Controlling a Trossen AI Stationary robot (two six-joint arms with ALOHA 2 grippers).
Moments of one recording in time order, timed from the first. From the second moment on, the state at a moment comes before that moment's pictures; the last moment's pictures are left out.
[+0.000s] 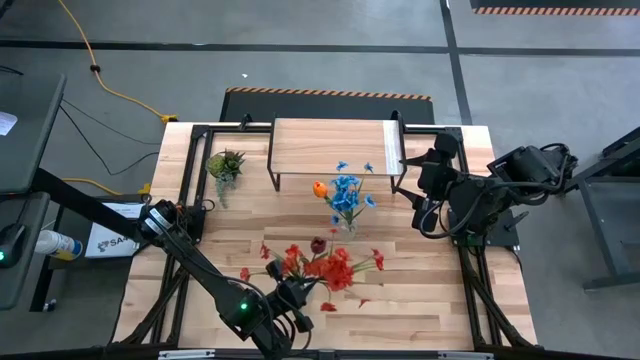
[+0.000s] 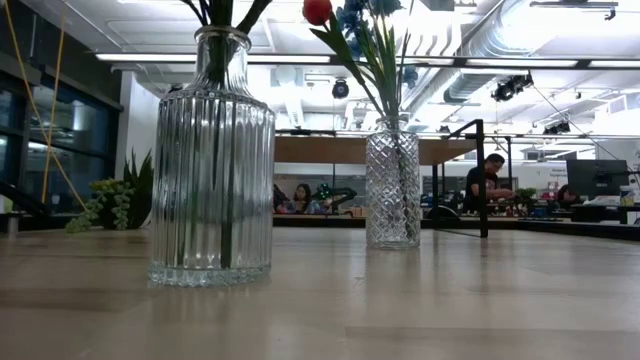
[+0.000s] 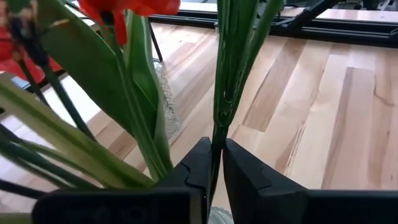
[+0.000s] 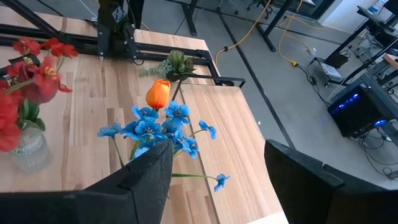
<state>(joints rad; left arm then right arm) -0.76 1.96 1.55 -0.69 -1.10 -0.95 0.48 1.41 2.00 -1.36 0.82 0.24</state>
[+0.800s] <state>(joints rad) -0.76 1.96 1.55 -0.68 -1.08 -0.95 0.48 1.41 2.00 -1.36 0.80 0.24</state>
